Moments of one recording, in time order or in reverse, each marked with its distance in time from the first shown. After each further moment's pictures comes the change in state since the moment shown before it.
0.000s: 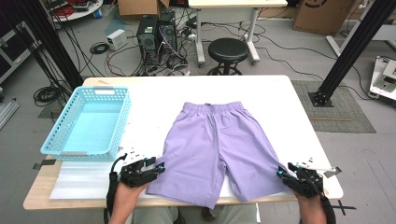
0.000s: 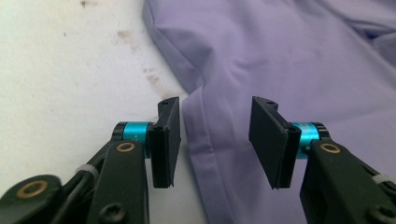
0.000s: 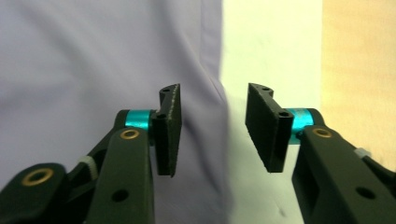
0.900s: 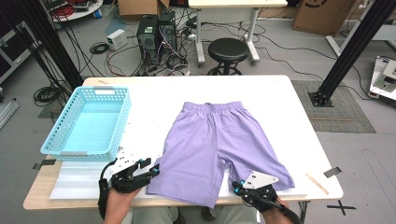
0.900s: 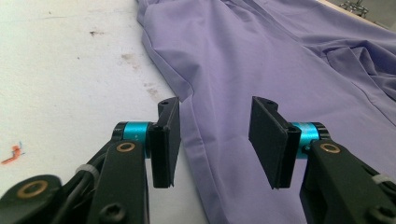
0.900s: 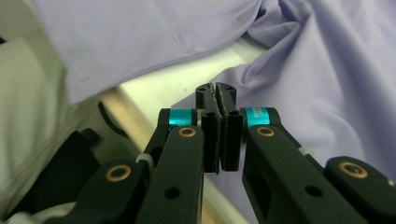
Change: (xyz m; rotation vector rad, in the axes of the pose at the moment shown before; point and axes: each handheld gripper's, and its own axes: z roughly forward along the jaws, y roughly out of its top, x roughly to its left) left arm 0.003 -0.009 -0.029 -0.140 -0.055 0.014; right arm 0.125 0.013 0.002 0.001 0.359 -0.443
